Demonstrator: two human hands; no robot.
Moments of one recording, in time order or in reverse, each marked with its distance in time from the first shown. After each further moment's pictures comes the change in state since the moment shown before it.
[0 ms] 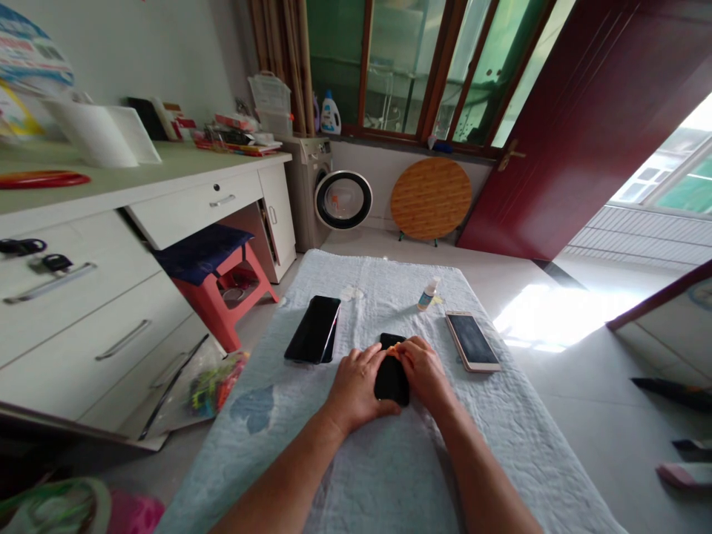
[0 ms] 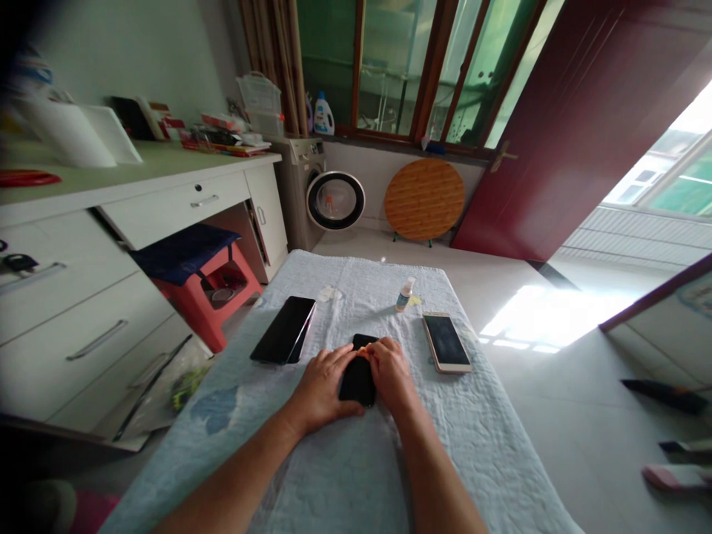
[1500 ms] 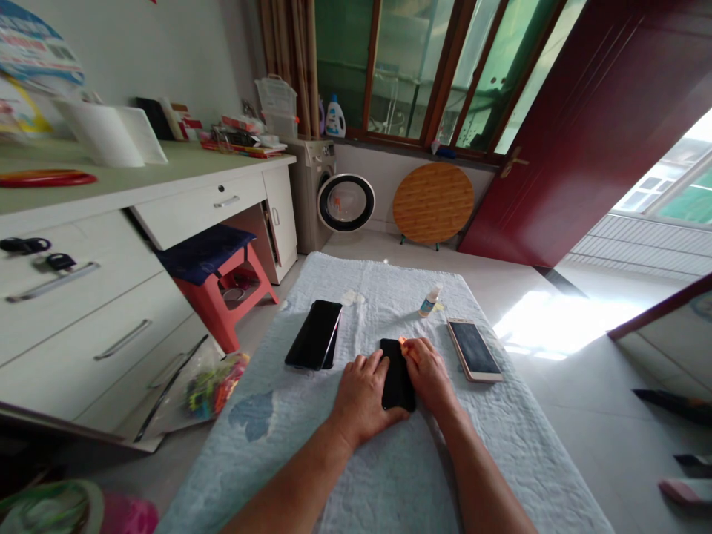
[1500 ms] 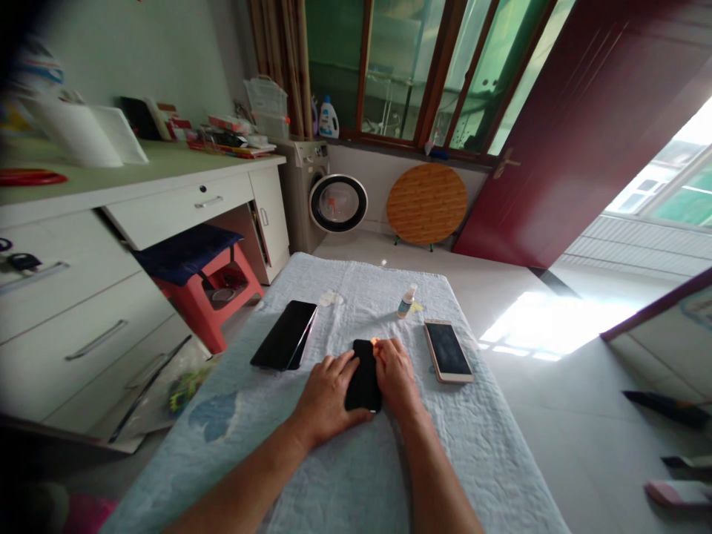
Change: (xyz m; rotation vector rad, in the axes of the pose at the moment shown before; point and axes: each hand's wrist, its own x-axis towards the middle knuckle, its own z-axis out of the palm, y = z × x) left_hand 0.000 0.013 0.007 0.047 0.082 -0.018; right_hand 0.006 0.010 0.000 0.021 0.084 0.006
